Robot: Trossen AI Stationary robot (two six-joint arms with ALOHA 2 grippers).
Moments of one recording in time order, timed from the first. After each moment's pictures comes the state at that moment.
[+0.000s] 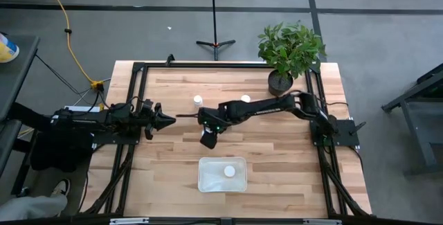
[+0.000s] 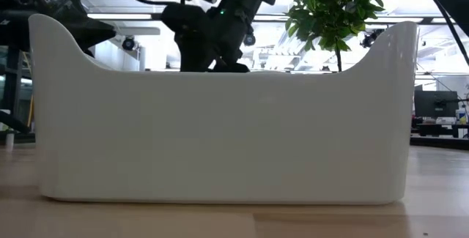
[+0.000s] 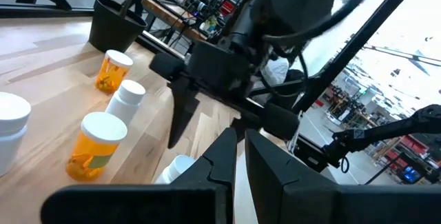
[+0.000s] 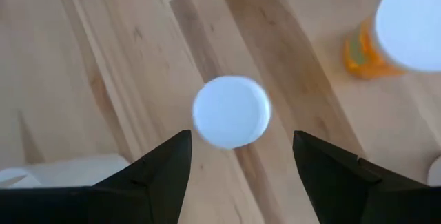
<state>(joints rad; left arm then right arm) -0.04 0.02 0.01 0.02 -0.04 -0.58 0.02 2.19 1.83 -0.72 -0.06 0.52</state>
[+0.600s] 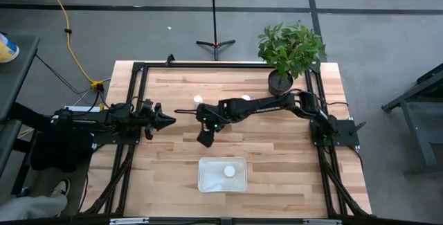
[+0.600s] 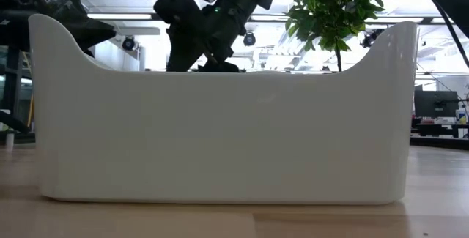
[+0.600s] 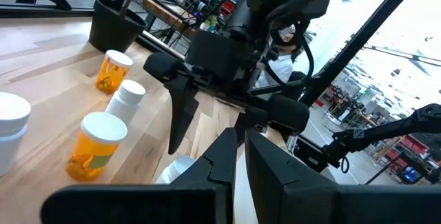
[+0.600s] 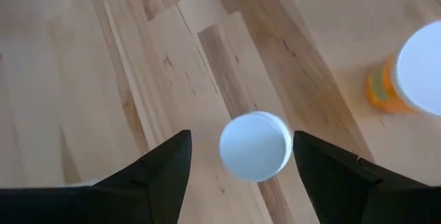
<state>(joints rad) -0.04 0.02 0.01 0.02 -0.04 -0.58 0.00 2.19 1.83 -0.63 -0.12 0.51</state>
